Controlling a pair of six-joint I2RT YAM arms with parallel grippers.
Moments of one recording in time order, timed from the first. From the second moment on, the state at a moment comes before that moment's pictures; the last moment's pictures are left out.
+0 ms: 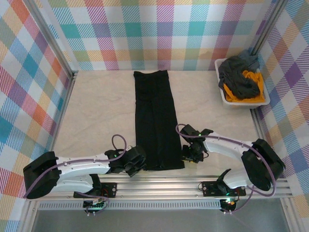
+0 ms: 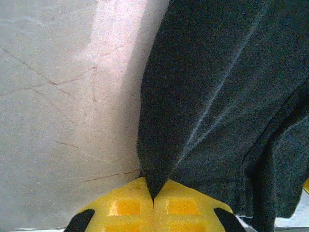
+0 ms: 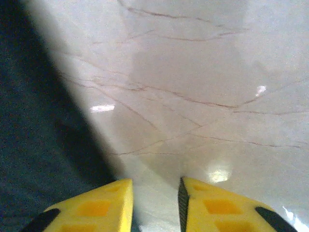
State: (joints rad) left arm -1.11 1.16 0.45 -0.38 -0.04 -1.68; right arm 0.74 1.37 0.65 -0.75 -0.16 0.91
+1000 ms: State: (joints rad) left arm -1.11 1.05 0.39 -0.42 -0.06 -1.70; right arm 0.96 1.37 0.63 -0.66 -0.25 1.14
